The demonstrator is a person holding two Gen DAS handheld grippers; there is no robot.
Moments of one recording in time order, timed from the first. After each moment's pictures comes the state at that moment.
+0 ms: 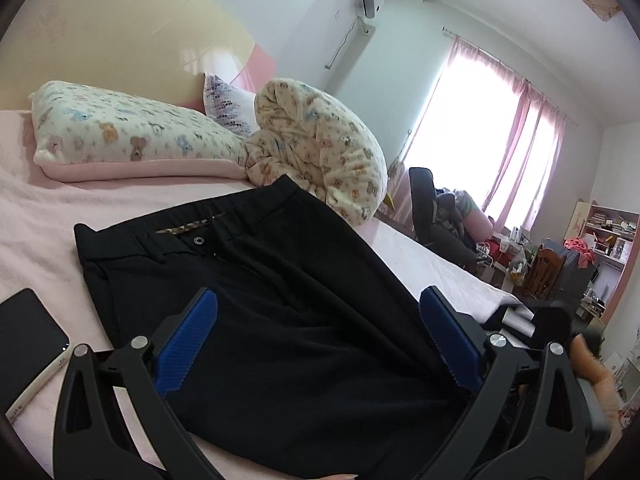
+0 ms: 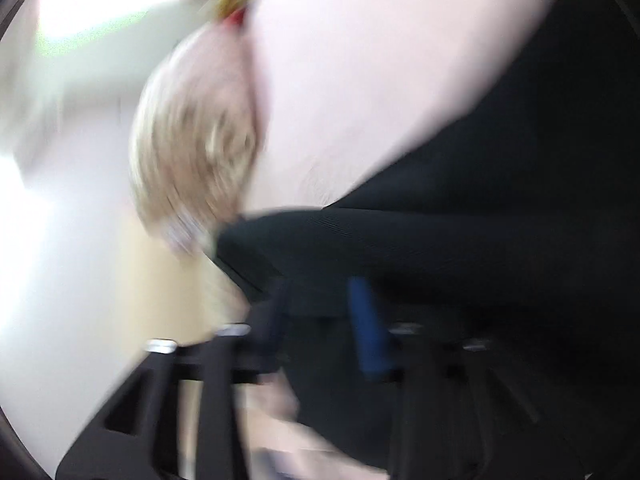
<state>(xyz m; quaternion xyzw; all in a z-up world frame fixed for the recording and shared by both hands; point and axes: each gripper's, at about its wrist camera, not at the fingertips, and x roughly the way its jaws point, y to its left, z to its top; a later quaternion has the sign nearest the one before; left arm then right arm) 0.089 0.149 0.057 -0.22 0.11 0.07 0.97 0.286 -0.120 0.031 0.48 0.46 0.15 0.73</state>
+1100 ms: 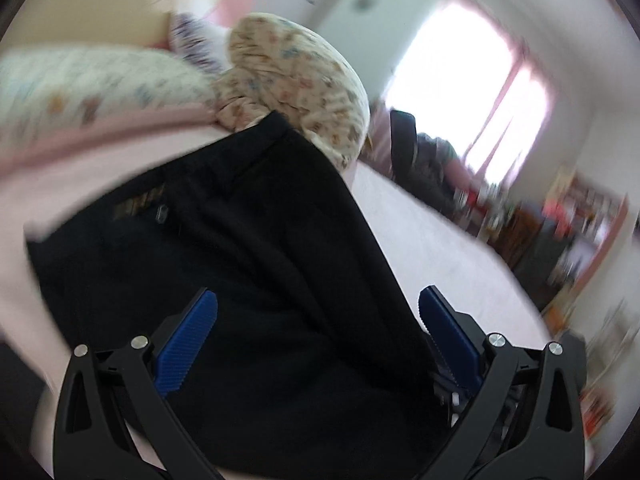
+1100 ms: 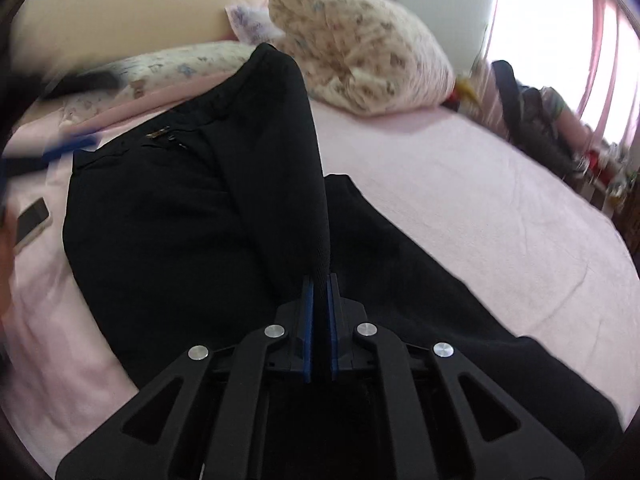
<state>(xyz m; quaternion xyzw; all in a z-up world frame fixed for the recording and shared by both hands) 0.151 0.173 0.090 -0.22 0.24 -0.02 0.95 0.174 -0.026 0.045 -0.16 0.29 0.23 0.91</state>
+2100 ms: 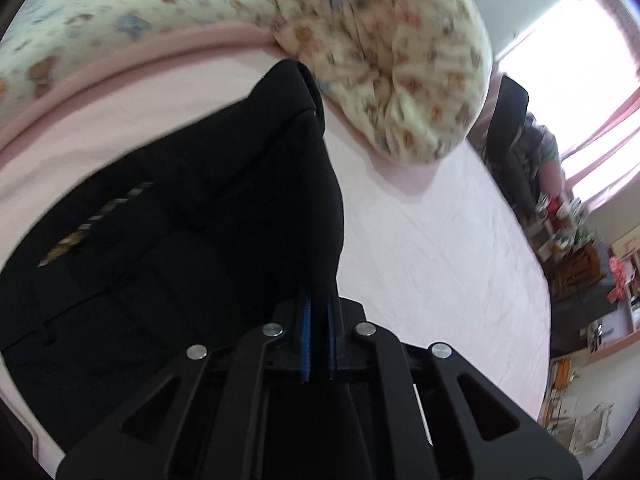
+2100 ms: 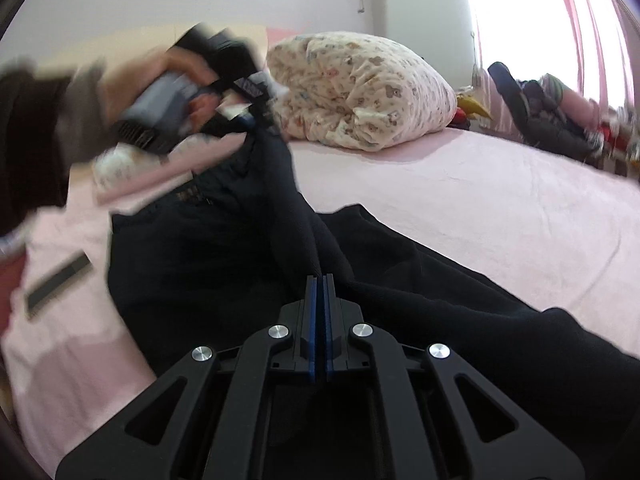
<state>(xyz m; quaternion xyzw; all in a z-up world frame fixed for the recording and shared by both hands) 0.333 0.218 0.111 -0.35 0.40 0.11 0.84 0.173 -0.073 0.045 -0.01 0.24 0.31 0.92</state>
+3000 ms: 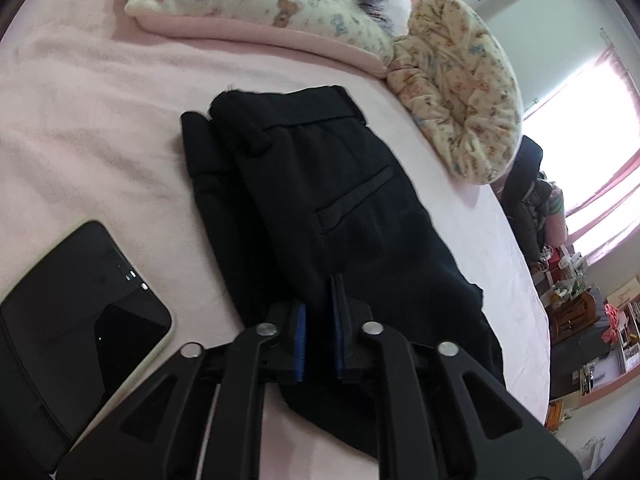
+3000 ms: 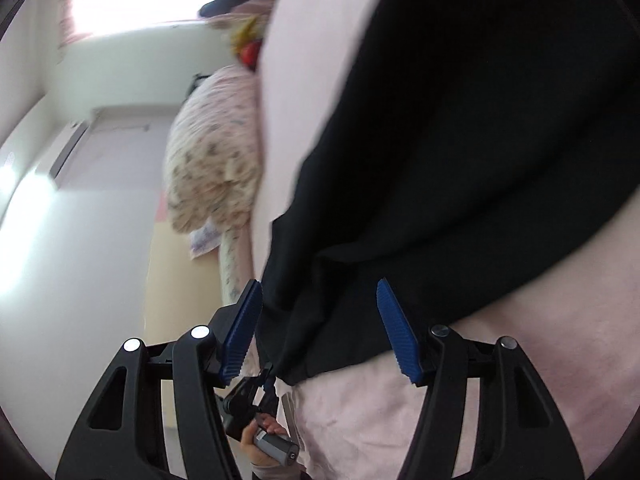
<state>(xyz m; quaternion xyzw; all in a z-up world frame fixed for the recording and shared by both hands) 0.110 0.261 0.028 -0.40 0.33 0.18 0.84 0.139 -0.278 -0.012 0.58 0.41 0.16 0.68</state>
